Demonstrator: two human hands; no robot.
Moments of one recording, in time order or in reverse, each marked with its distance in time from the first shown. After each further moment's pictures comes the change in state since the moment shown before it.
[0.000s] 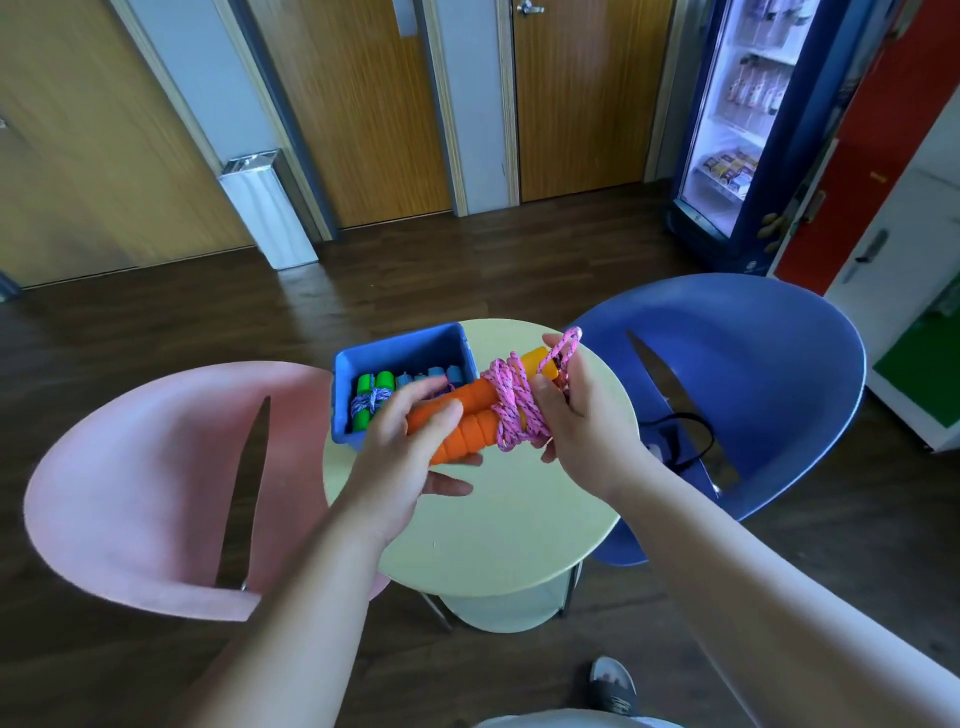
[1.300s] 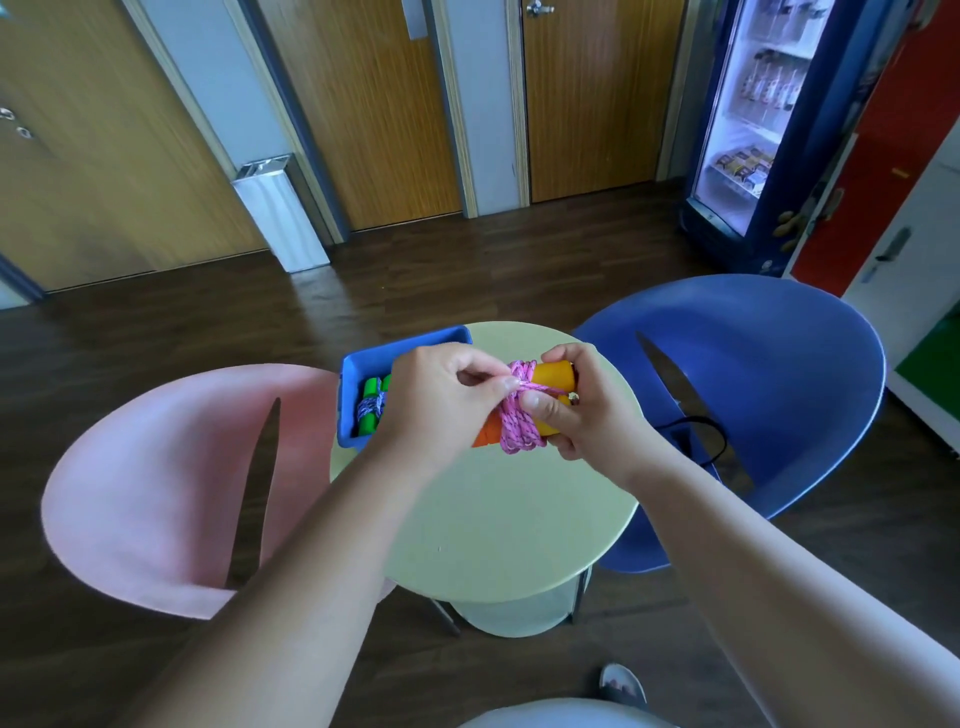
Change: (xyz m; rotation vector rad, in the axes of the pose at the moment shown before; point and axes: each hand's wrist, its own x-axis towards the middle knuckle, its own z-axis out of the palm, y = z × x) left_hand 0.031 0.040 0.038 0.699 0.060 0.417; right_hand 0.020 0.011 -0.013 0.310 -0.159 0.110
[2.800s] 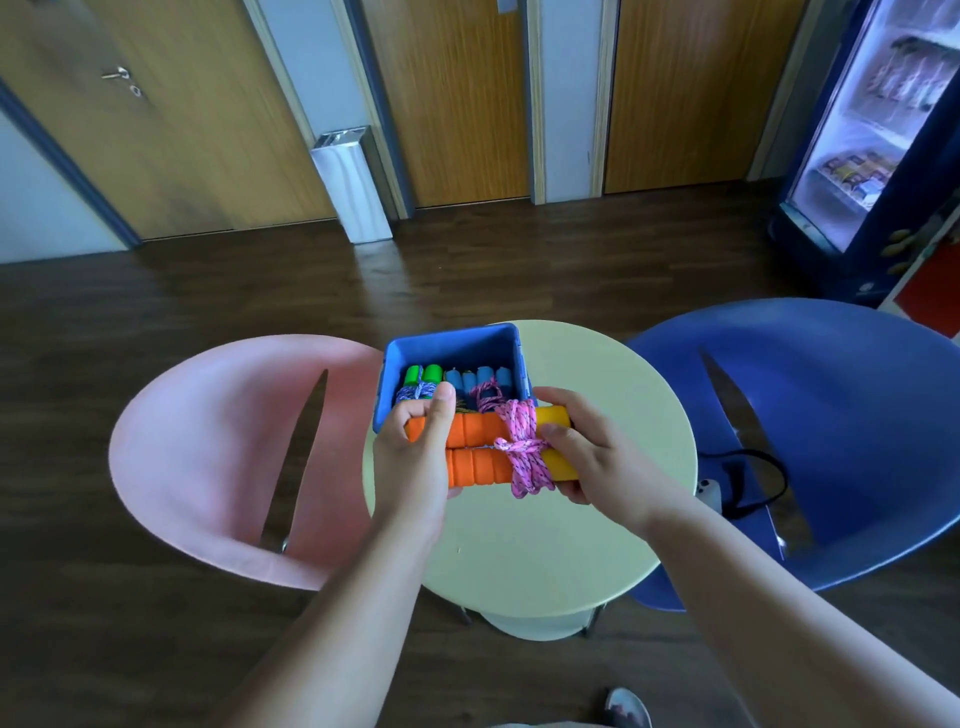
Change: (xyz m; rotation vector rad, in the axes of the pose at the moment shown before) left_hand -0.033 -0.043 0.009 -0.429 0.455 -0.679; right_hand 0.019 0.017 0.009 -0.124 -0.296 0.145
